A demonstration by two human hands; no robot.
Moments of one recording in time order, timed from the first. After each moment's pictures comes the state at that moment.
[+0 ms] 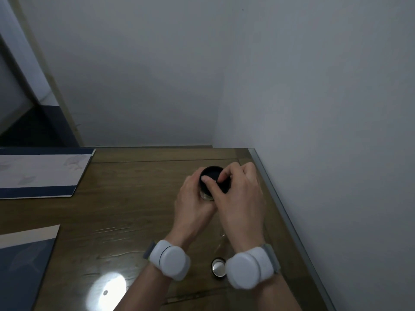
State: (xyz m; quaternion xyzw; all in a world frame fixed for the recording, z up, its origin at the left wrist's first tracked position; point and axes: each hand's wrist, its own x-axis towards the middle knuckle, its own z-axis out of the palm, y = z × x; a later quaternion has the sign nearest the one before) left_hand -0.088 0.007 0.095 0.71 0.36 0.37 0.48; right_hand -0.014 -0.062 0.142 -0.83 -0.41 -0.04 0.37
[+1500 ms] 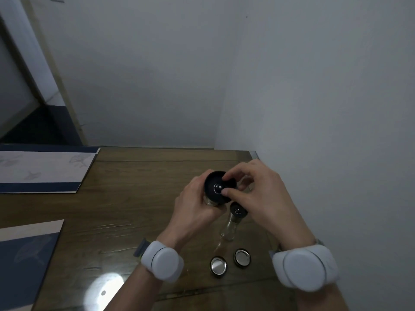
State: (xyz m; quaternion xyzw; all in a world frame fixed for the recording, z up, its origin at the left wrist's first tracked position) left_hand -0.107 -0.002 0.109 0.77 0.33 0.31 0.45; right_hand 0.016 -0.098 0.188 -0.78 -0.51 0.09 0.35
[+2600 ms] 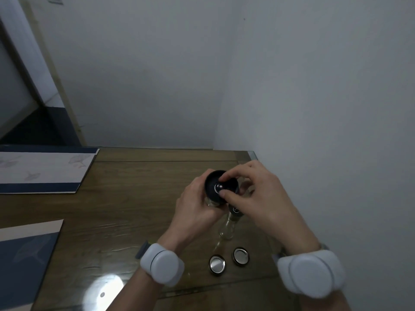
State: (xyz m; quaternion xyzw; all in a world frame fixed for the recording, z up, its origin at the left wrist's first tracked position) left_hand -0.105 -0.012 0.108 0.76 0.30 0.35 0.46; right_hand 0.010 -0.113 0.192 -0.77 -0.52 0.11 0.36
